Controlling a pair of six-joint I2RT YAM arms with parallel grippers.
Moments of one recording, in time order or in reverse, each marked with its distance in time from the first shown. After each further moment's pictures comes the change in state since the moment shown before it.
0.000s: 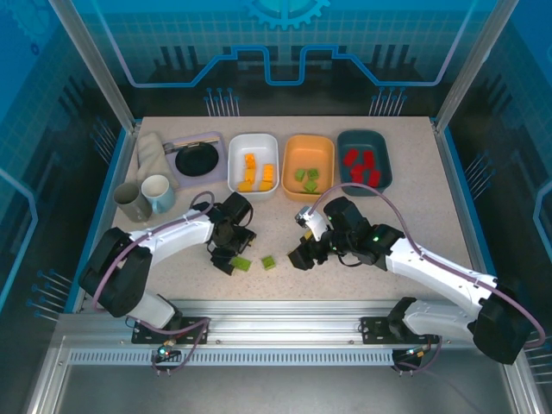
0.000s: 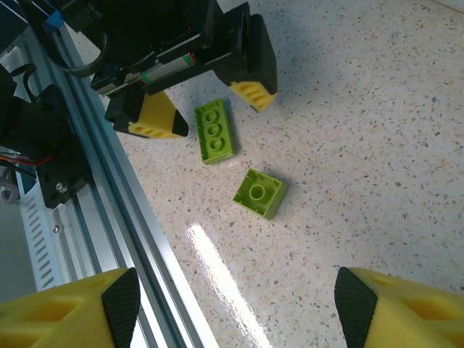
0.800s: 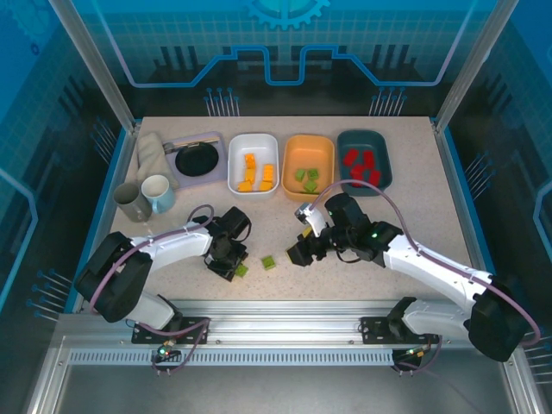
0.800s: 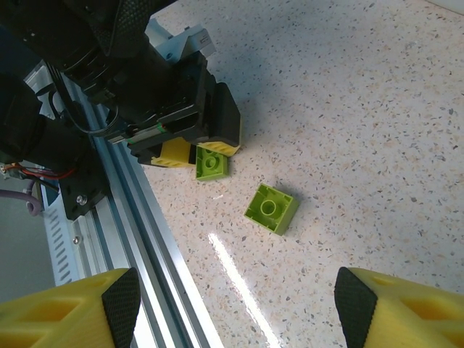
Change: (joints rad) left arm -0.025 -0.033 -0.134 0.076 -0.026 -0.021; right arm -0.044 0.032 0.000 0.053 -0.083 0.023
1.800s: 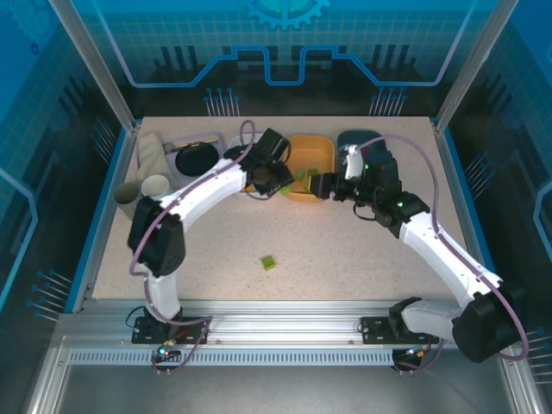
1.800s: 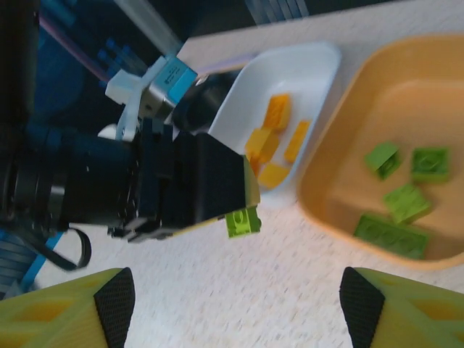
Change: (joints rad) left arm 0.004 0.459 1.007 -0.114 -0.095 0.631; right arm -0.347 0.050 0.237 0.089 0.124 0.274
